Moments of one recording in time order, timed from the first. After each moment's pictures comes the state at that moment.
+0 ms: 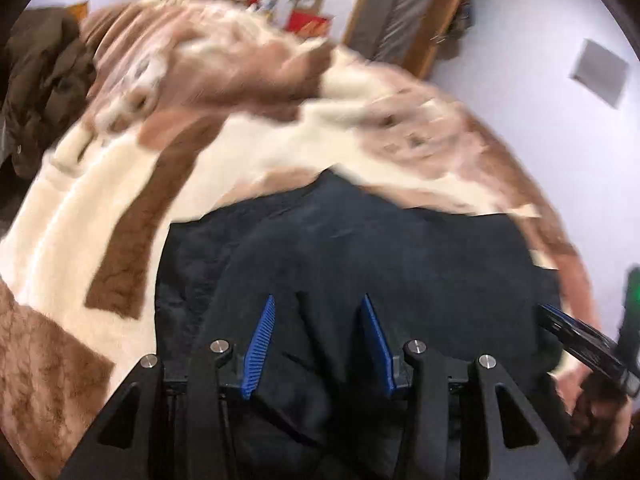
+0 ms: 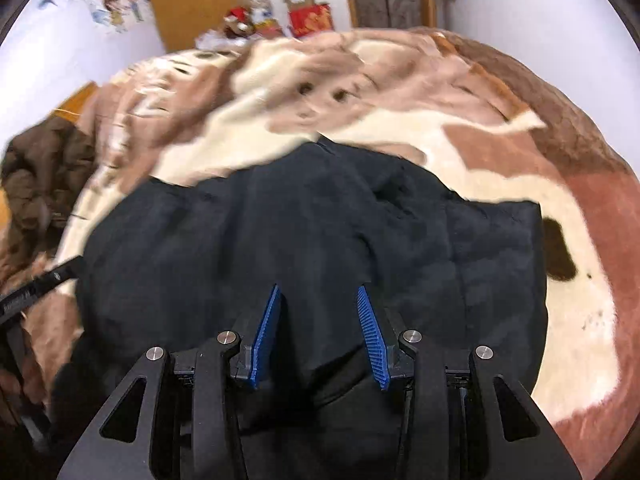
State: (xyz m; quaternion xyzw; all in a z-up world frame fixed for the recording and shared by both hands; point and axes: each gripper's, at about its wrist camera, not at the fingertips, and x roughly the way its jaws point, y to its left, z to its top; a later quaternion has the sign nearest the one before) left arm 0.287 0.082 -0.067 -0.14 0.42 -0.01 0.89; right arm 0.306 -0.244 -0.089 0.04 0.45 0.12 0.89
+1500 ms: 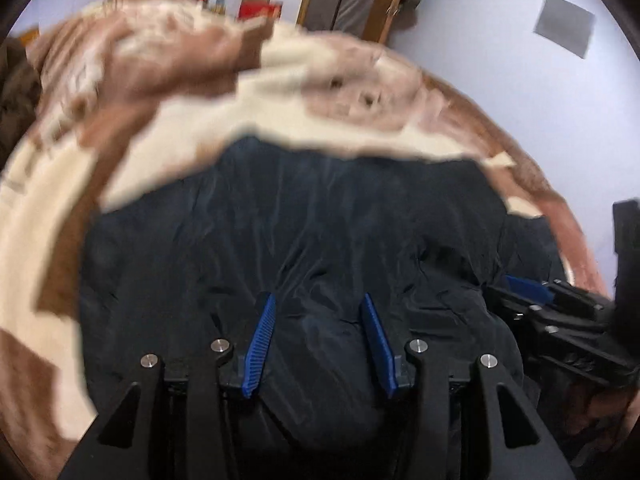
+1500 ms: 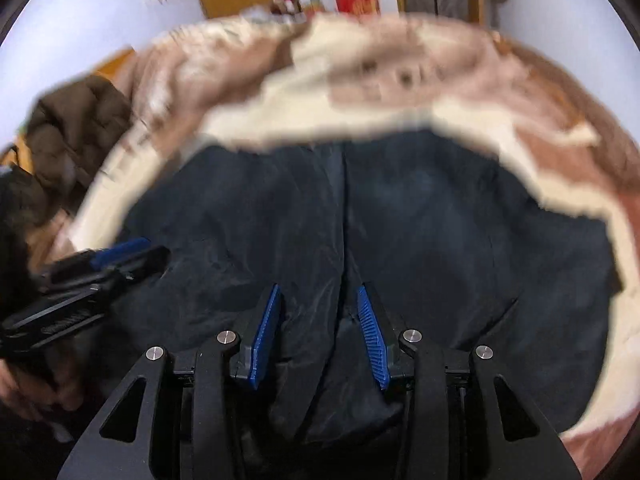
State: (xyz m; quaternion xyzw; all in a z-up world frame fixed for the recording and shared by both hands) left arm 0.286 0.025 -0.095 -0.10 0.43 -0.08 0.89; right arm 0.294 -0.185 -0.109 0.00 0.45 0.19 0.87
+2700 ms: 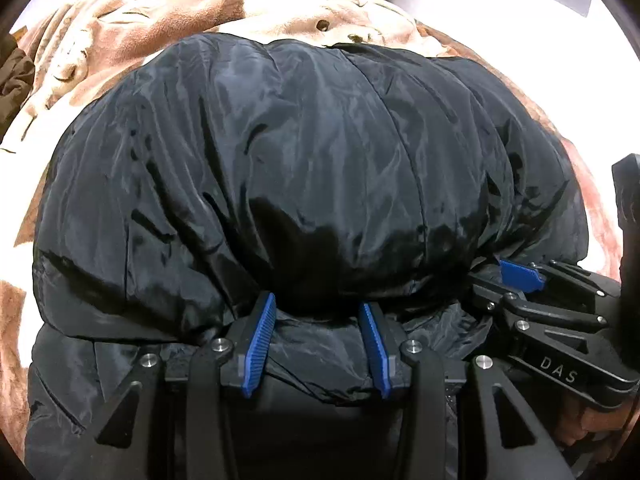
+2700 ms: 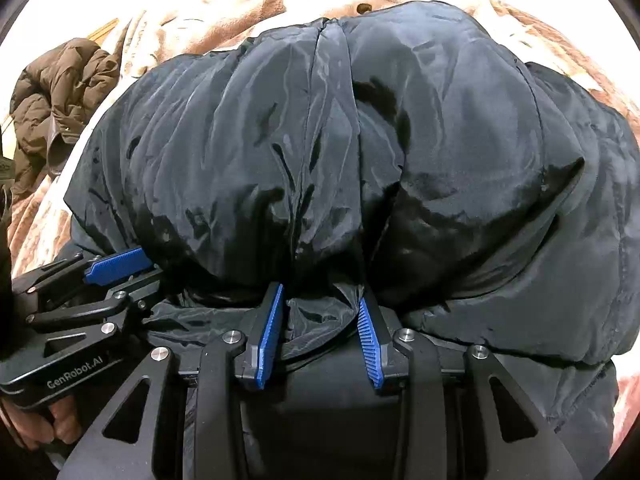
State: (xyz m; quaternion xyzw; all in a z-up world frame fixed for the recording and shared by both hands) left arm 0.252 -0.023 -0.133 -0.05 0.48 -0.07 0.87; right arm 0.261 -0.165 -0.147 -0.01 0.49 0.18 0.85
